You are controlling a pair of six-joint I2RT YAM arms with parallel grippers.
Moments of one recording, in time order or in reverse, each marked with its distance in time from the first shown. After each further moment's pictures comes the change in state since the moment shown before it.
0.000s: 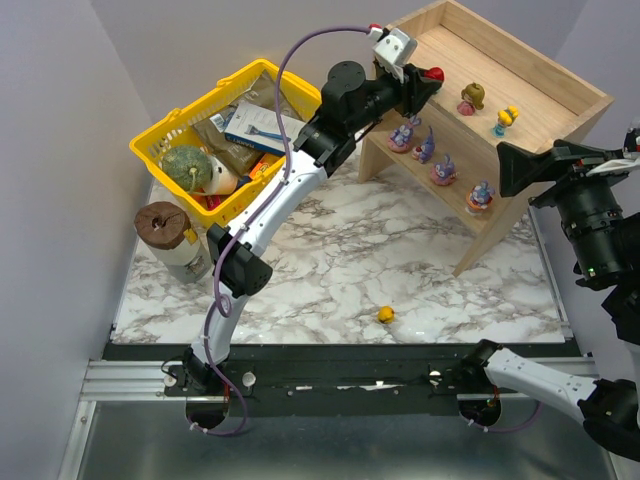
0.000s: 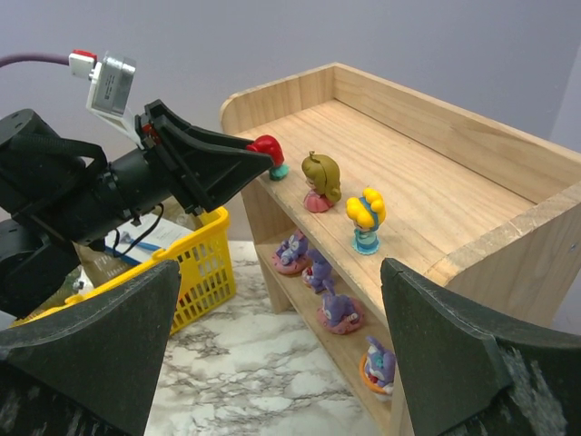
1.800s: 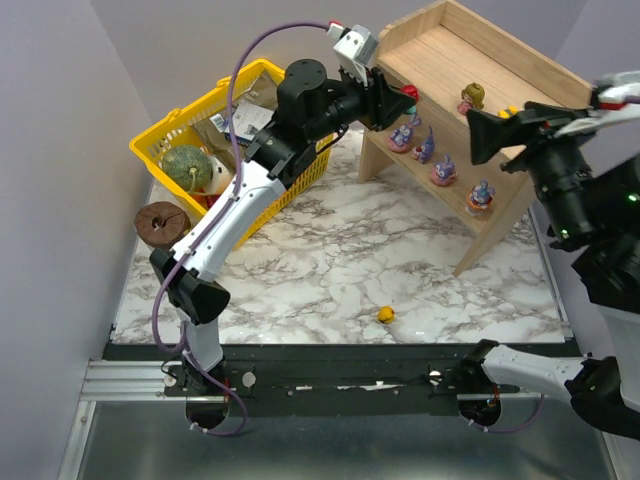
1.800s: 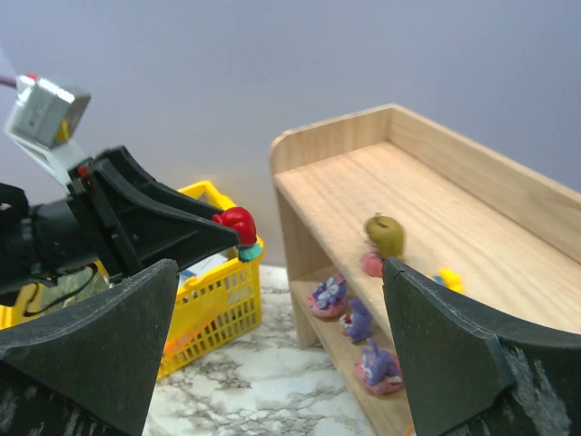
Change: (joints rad) left arm 0.019 -0.401 -0.375 -0.162 0.050 -0.162; right arm 0.000 0.188 0.109 0.109 -0.114 -0.034
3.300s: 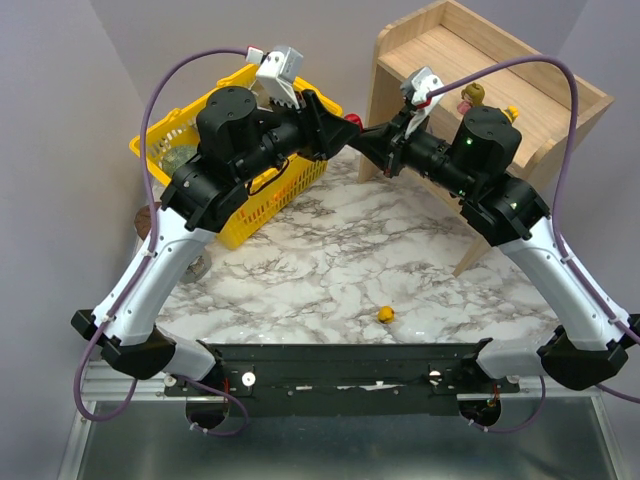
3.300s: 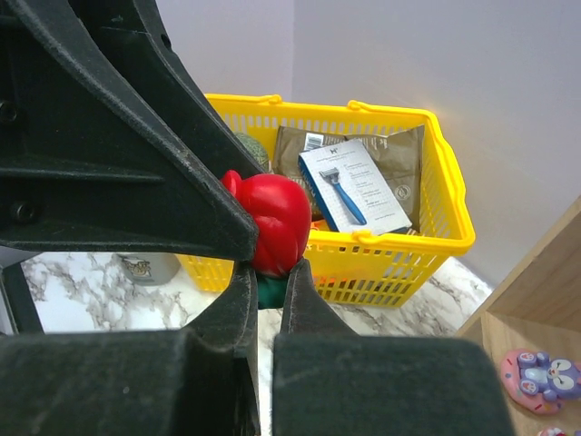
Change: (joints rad) left arm 0.008 -0.393 -0.247 -0.263 -0.123 -0.175; right arm 0.004 0.246 -0.136 0.173 -0.605 -0.034
